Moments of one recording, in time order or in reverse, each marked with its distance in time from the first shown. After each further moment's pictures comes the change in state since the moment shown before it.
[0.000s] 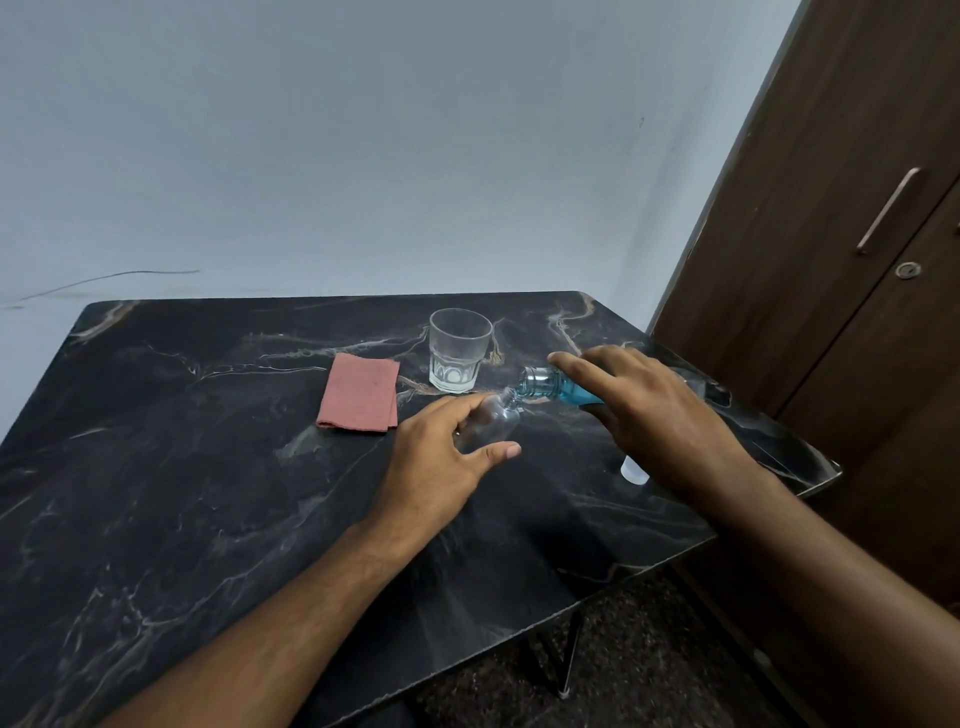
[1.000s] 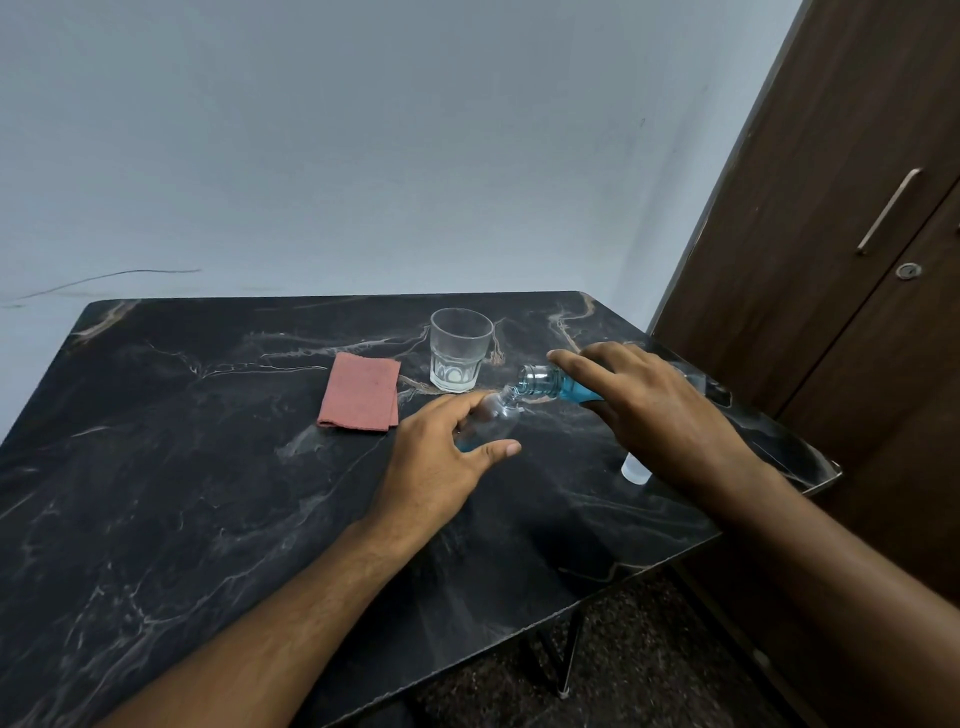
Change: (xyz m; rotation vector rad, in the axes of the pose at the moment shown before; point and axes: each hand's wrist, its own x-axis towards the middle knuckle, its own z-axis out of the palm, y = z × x) left_hand 0.001 0.000 0.000 0.010 0.017 0.015; right_hand 0.003 0.002 -0.003 -0.002 -0.013 -0.025
